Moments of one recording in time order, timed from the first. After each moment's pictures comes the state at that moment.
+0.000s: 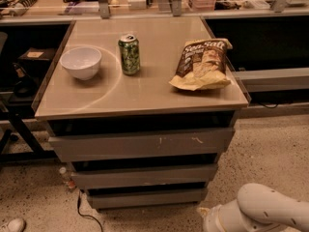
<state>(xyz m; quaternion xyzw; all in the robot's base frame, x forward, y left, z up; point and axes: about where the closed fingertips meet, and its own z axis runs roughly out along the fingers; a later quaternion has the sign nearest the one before) 0.295 -0.116 0.489 -0.45 0.83 0.30 0.12</state>
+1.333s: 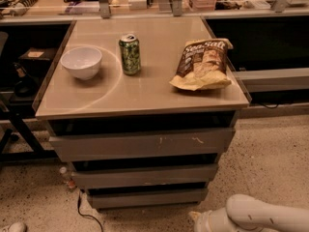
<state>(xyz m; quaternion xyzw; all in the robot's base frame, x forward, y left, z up) 0.316 -0.097 0.392 -0.42 0.83 0.33 0.15</state>
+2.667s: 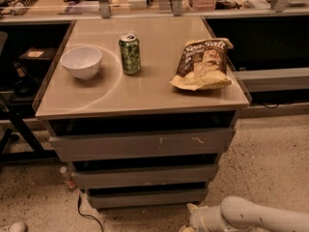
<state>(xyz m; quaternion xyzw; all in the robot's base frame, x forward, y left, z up) 0.372 -0.096 0.331 -0.39 0.84 0.32 0.22</state>
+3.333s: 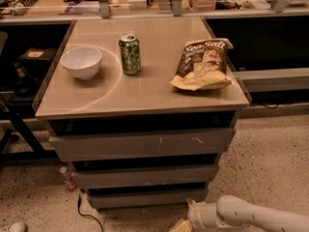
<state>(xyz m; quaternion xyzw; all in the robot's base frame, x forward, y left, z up) 0.411 -0.094 0.293 -0.38 0.84 0.30 0.25</state>
